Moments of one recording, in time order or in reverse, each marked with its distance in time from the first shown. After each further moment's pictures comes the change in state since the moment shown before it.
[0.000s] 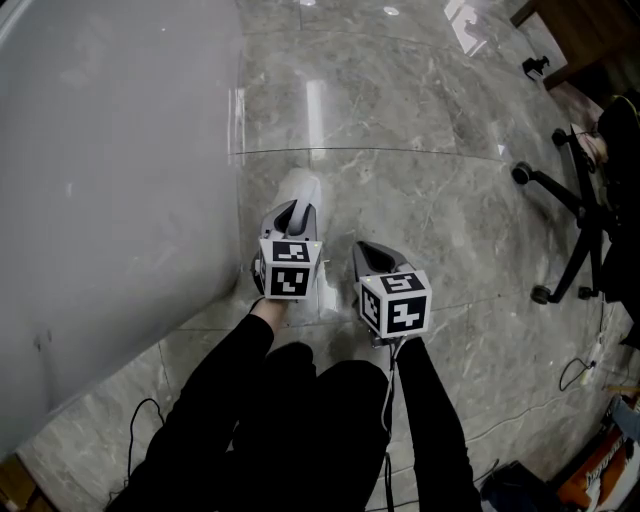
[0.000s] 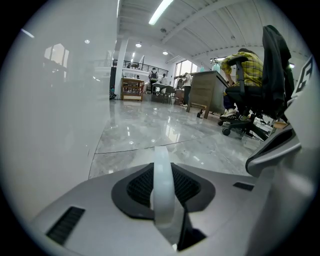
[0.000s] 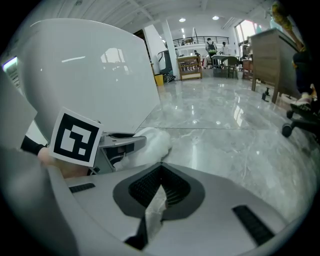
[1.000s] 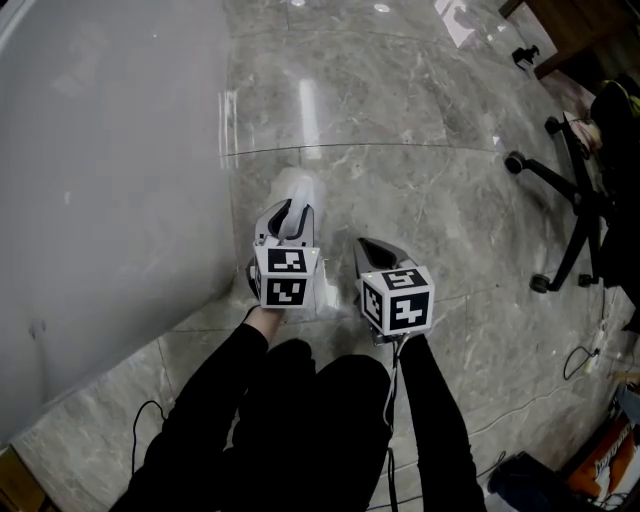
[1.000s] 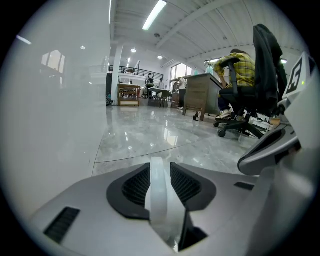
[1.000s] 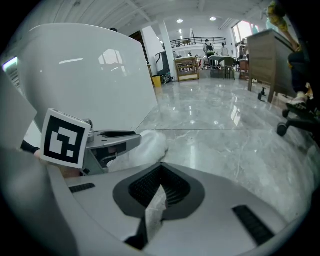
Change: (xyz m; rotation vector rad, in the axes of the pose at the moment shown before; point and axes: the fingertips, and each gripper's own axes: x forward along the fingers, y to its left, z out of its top) left arm -0.022 -0.015 0.020 0.055 -0.050 -0.016; right arm -0.016 -0.007 0.002 0.021 -0.011 -0.013
